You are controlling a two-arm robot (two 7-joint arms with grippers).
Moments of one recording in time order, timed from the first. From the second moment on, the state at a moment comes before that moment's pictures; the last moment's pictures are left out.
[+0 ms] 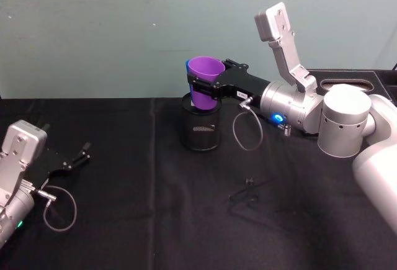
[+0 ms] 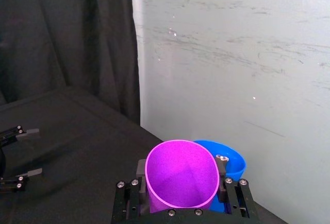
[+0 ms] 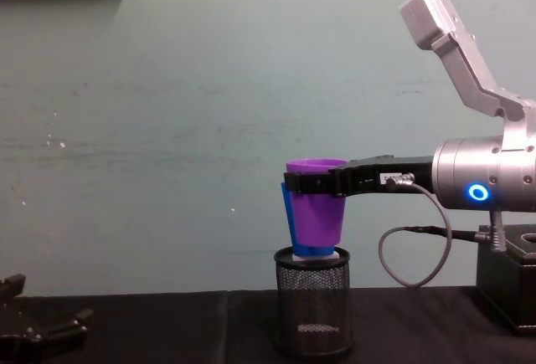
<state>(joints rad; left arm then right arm) -0.20 0.60 0.45 -1.41 -0.25 -0.12 0.03 0.69 0.25 -0.49 -1.12 0.37 0.17 0.48</state>
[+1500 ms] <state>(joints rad) -0.20 0.60 0.45 -1.41 -0.25 -0.12 0.03 0.50 0.35 -0.47 -1.34 0.42 0.12 0.51</state>
